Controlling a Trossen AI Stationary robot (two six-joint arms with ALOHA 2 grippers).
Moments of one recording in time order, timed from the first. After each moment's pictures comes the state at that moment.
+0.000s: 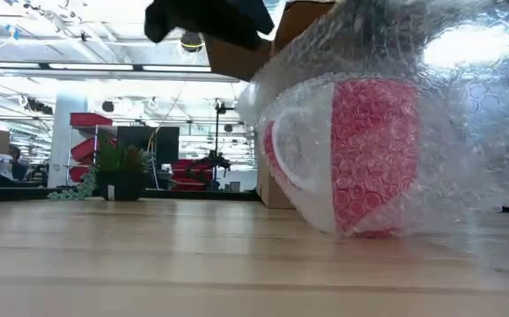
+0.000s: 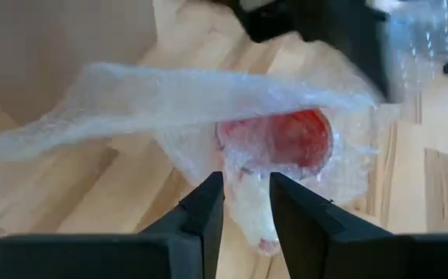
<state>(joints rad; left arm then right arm) -0.57 1.76 1.30 -0.35 -0.80 -0.70 0.51 1.63 0.79 0.68 0.17 0.57</state>
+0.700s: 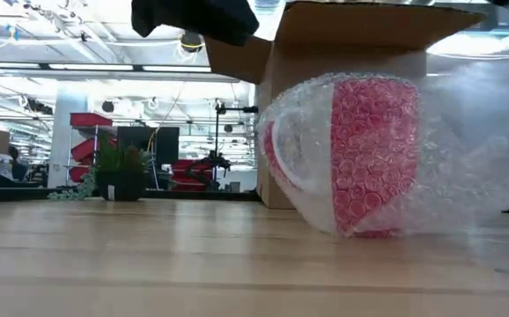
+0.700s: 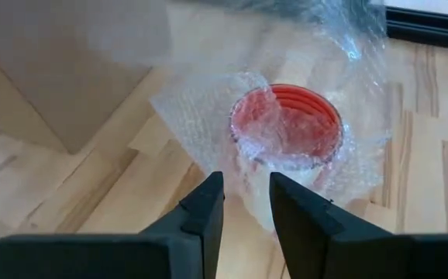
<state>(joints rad) -0.59 1.76 1.29 -0.40 -0.83 -0.72 0.78 1.50 1.15 -0.77 0.65 1.14</state>
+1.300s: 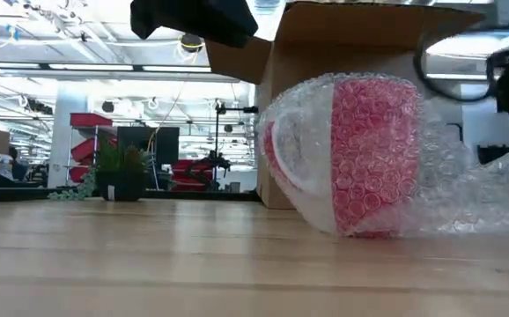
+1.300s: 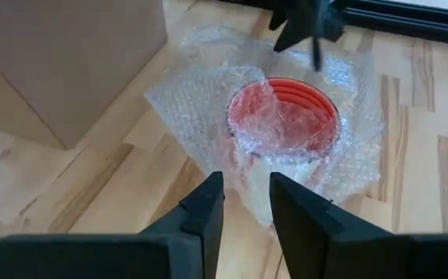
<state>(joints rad) -0.59 1.76 1.29 -0.41 -0.82 -0.73 0.75 1.55 0.66 -0.91 0.33 1.90</state>
